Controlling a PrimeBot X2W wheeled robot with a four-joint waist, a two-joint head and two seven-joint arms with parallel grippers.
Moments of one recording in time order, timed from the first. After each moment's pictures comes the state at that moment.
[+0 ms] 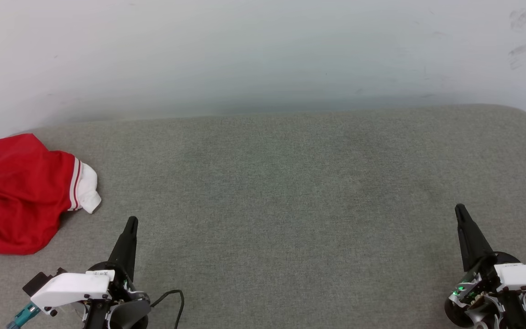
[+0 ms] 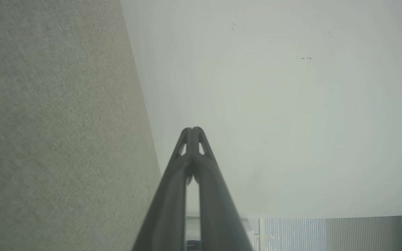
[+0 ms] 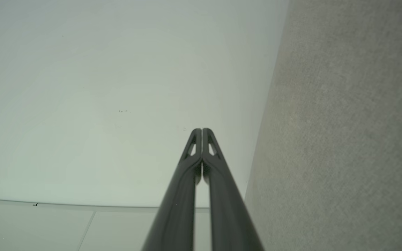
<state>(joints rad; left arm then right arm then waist) -0.11 0.05 0.11 0.25 -1.61 -0.13 0.11 -0.10 -0.05 -0.11 0.25 1.62 0.13 0.11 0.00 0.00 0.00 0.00</state>
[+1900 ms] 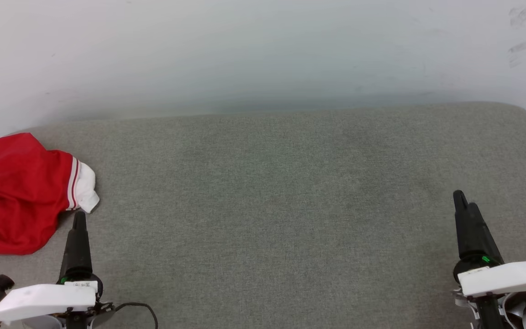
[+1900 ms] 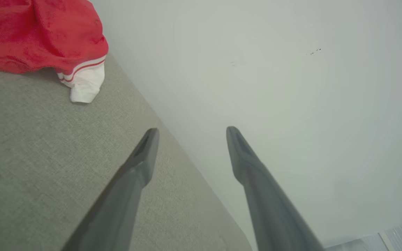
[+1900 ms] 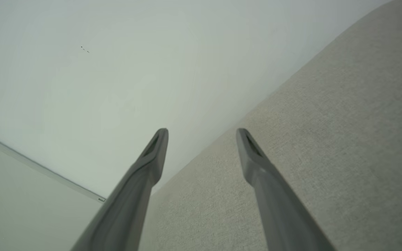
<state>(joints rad) -0.03 0.05 0.23 0.08 -1.11 -0.12 -0.05 -0.05 -0.05 -0.07 0.10 0.90 0.13 -0.05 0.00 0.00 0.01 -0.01</state>
